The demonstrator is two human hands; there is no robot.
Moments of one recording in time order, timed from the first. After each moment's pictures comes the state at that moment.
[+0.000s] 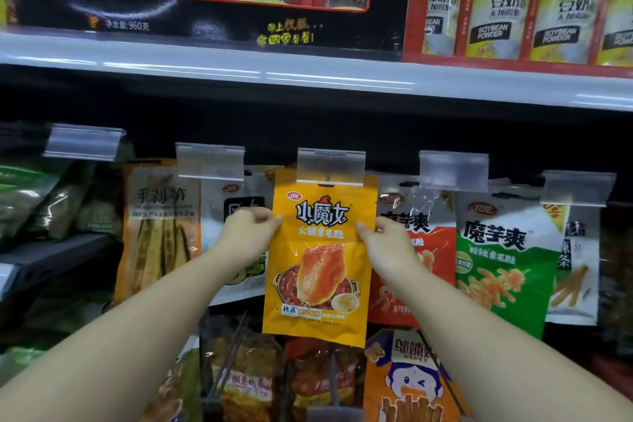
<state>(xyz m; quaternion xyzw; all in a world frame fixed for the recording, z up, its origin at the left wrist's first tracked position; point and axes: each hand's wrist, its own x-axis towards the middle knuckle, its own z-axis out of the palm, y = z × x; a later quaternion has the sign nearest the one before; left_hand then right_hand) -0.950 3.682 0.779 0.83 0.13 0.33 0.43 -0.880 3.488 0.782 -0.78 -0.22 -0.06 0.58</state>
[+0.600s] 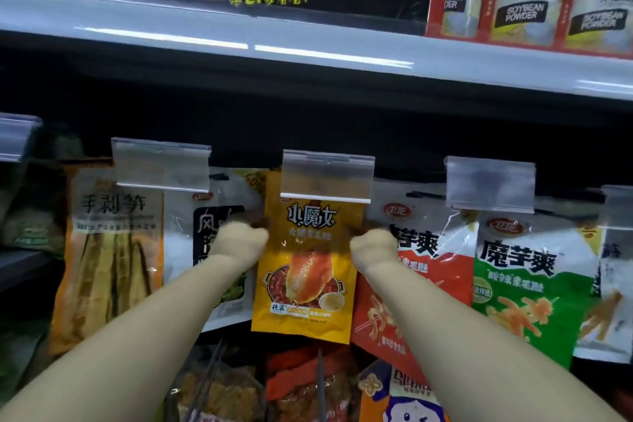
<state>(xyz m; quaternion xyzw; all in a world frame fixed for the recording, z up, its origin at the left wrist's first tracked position) -0.852 3.719 0.769 0.83 0.26 0.31 0.38 -0.780 3.539 0.787 -0.88 -0.09 -0.08 0.46</state>
